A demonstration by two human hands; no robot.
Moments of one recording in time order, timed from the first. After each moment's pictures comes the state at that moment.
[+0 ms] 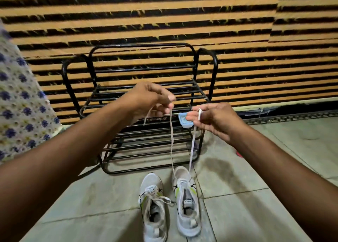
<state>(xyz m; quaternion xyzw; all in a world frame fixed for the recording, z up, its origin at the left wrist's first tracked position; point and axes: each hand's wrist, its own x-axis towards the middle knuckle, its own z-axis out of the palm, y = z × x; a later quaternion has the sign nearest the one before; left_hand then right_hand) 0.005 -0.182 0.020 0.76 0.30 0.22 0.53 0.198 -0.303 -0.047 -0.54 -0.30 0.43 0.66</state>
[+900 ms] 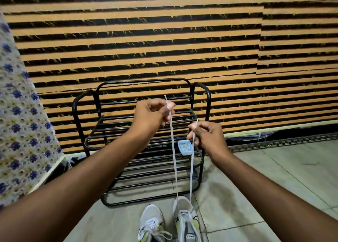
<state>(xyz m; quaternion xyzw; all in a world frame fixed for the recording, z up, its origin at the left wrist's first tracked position) 0.024 -0.202 0.040 0.73 0.22 0.45 0.47 0.193 -0.288 -0.038 -0.60 -0.42 0.15 0.67</state>
